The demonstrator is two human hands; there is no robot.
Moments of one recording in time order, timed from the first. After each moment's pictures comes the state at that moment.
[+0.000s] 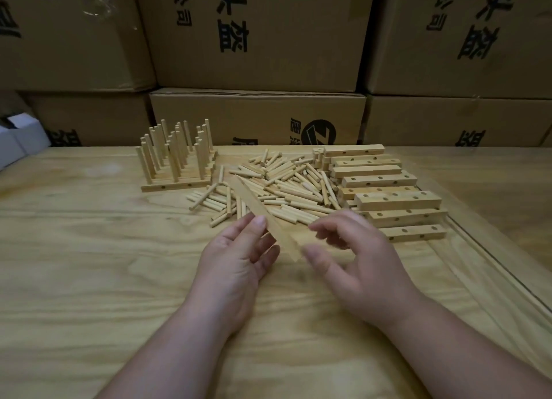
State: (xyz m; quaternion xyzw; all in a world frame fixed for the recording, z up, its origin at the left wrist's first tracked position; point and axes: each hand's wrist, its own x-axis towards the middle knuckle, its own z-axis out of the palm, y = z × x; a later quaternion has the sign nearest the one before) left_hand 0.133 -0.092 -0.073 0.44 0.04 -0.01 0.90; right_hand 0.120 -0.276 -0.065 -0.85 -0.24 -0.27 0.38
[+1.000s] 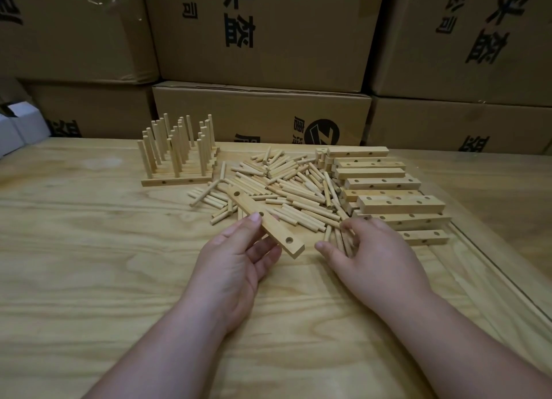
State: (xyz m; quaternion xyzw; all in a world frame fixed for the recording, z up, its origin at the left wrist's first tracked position) left_hand 0.134 -0.091 -0.070 0.41 0.07 -0.03 0.91; right_hand 0.140 -0.291 -0.073 -0.97 0.02 -0.17 0.16
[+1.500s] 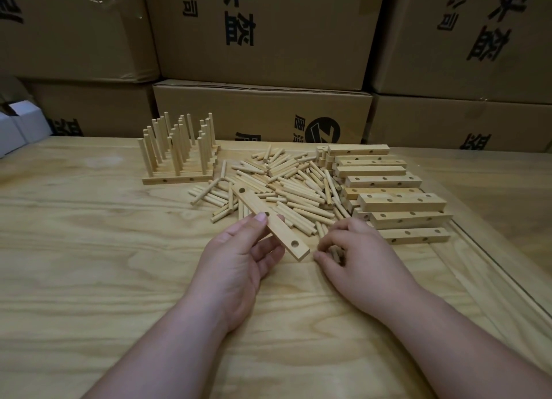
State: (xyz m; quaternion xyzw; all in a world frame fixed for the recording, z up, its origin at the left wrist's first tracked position) left_hand 0.131 -0.093 -0.070 0.43 0.05 -0.04 0.90; right_hand 0.139 -0.285 -0.078 -0.96 -0.09 -0.13 0.21
